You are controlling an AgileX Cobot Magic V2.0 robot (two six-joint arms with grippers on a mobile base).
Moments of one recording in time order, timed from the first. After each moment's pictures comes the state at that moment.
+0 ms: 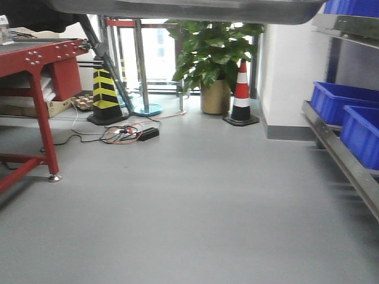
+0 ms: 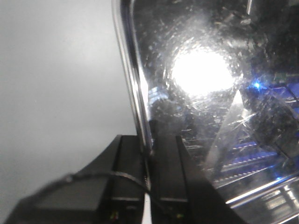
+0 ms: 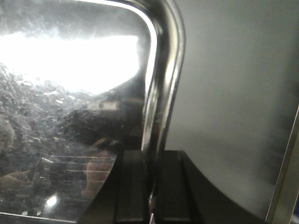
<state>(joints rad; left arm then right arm) -0.55 1.49 -1.66 -0.03 1.26 -0.28 0.56 1.53 -1.65 -0.14 1.26 0.41</state>
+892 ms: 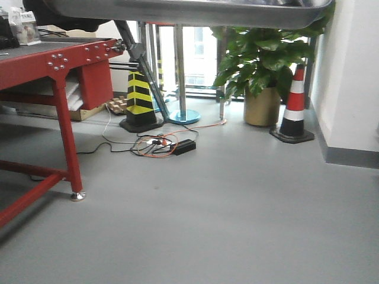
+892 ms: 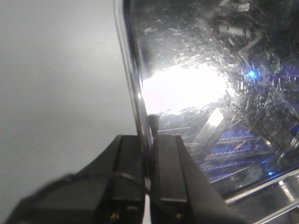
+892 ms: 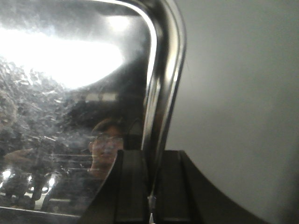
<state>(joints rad) -0.55 1.49 -1.66 -0.03 1.26 -0.28 0.56 1.53 -1.65 -0.14 1.26 0.41</state>
